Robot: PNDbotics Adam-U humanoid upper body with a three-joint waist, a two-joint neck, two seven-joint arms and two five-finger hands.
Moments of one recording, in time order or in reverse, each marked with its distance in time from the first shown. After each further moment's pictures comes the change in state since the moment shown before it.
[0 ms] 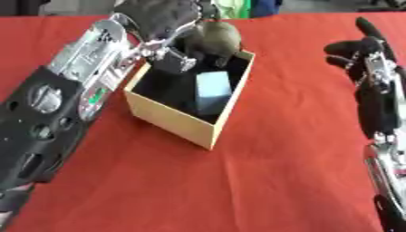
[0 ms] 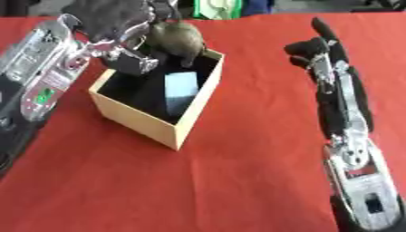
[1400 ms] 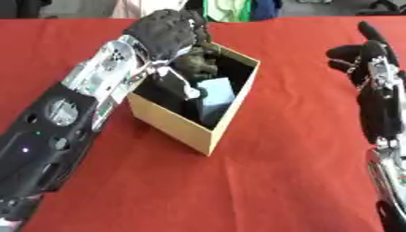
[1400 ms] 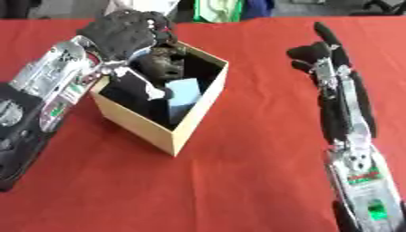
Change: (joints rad) left arm 0.011 -0.013 0.022 0.007 -0.090 0.009 -0.120; right arm 0.000 0.007 0.002 -0.006 -0.001 0.001 -0.002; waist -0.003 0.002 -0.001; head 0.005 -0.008
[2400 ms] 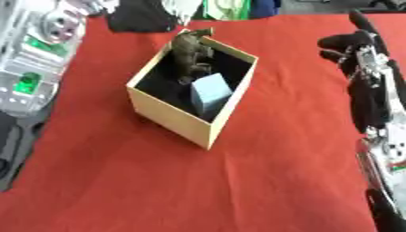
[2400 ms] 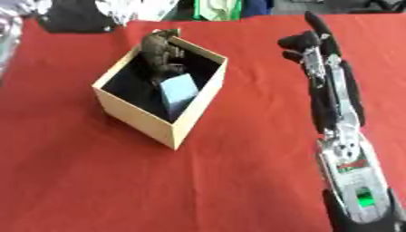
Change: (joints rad) left arm 0.096 0.167 0.150 -0.475 0.646 0.225 0.135; right arm 0.002 0.002 -0.010 -0.007 0.009 0.000 -0.019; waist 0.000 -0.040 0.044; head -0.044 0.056
